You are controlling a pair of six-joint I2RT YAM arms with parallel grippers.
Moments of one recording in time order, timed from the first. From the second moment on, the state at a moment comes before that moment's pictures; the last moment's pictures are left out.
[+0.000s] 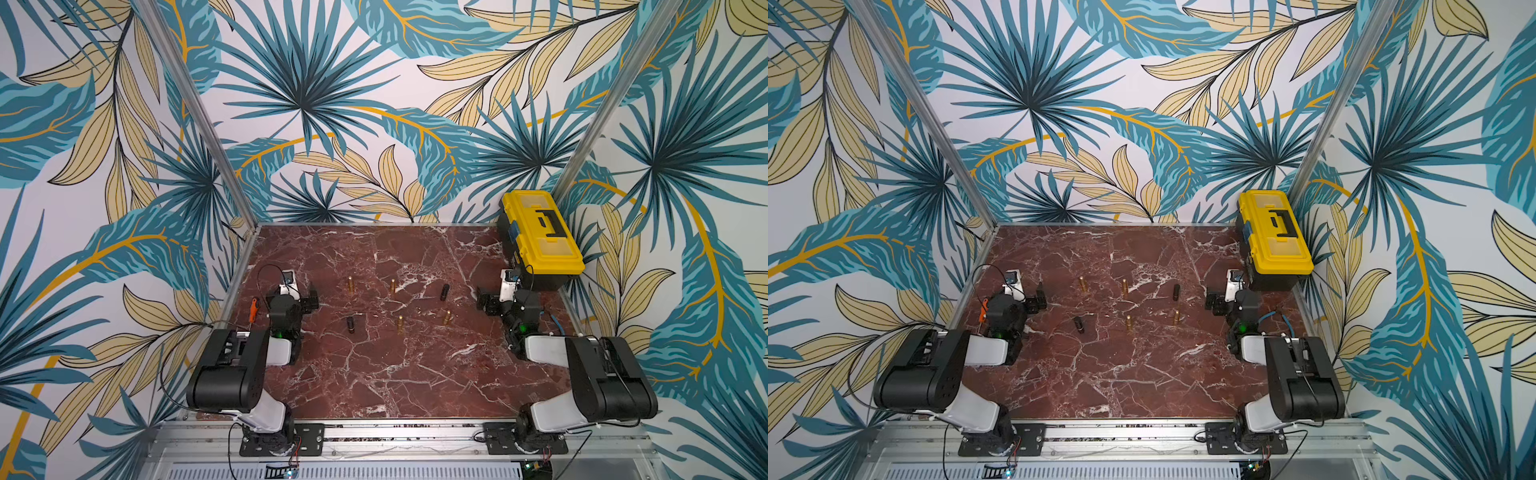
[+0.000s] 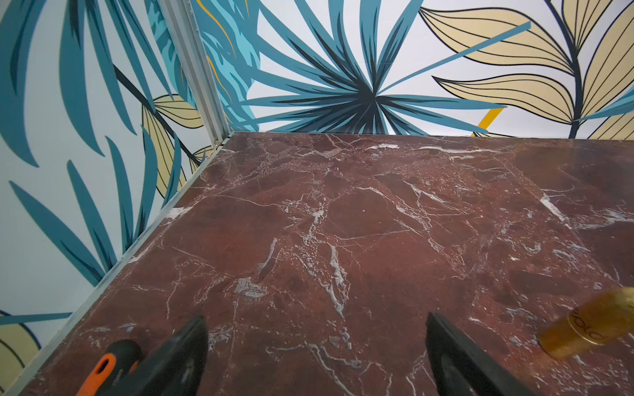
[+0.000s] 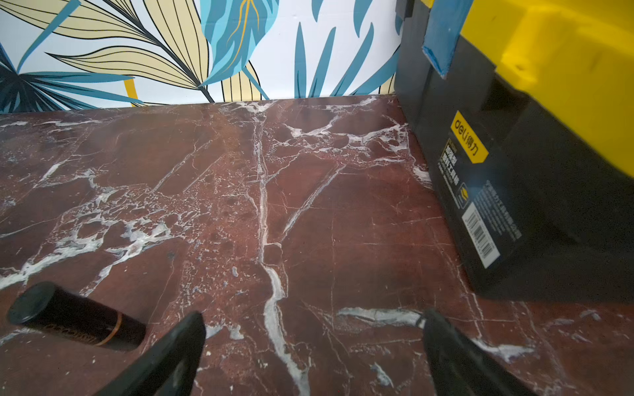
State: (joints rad) left arm 0.00 1.56 0.35 0.97 -0.16 -0.03; right arm -0.02 1.50 0.40 0.75 -0.03 0.04
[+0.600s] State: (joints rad) left arm 0.01 1.56 0.35 0.97 -0.13 -0.03; right arm -0.02 1.50 0.40 0.75 -0.03 0.04
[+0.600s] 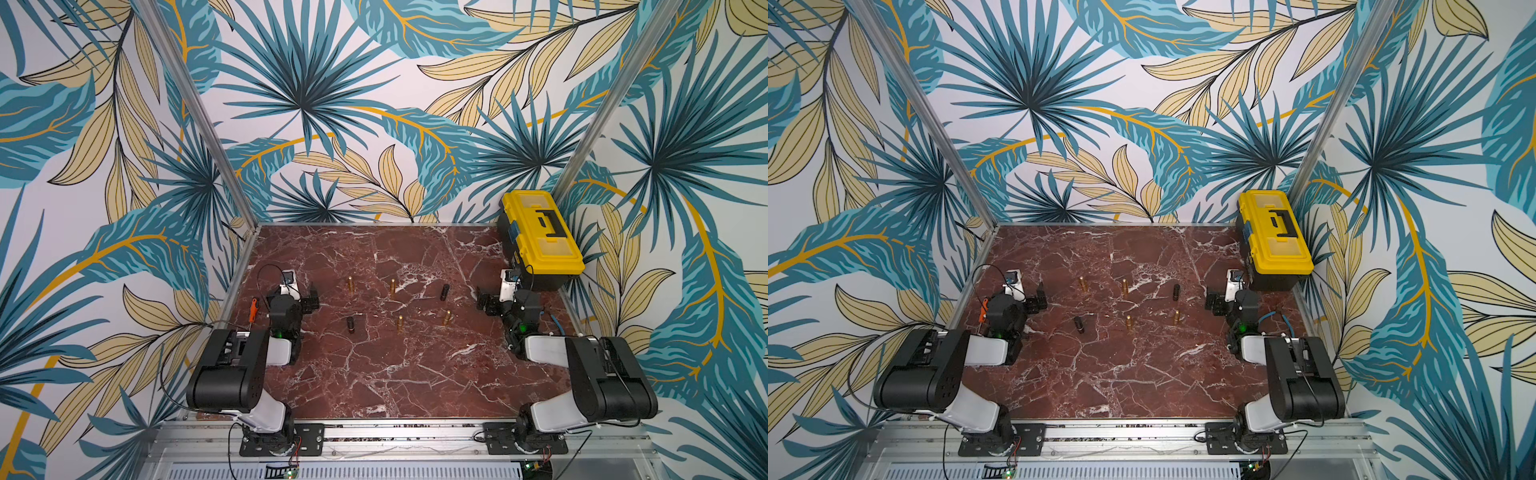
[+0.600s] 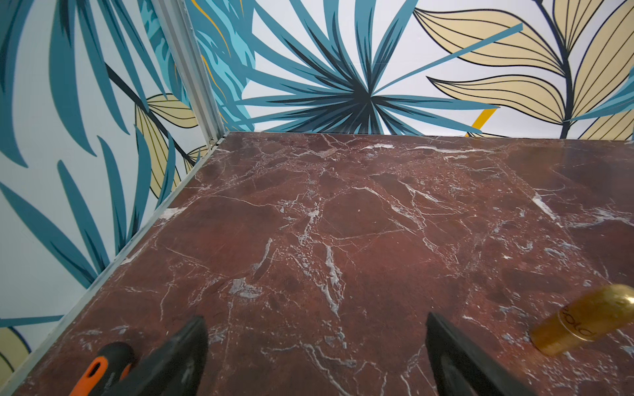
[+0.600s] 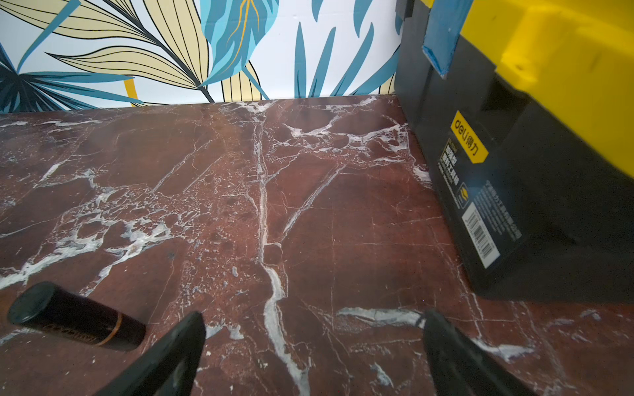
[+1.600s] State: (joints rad) left arm -0.08 1.29 0.55 0.61 -0.33 -0.01; right arm -0.02 1.24 0.72 0.25 -0.08 0.22
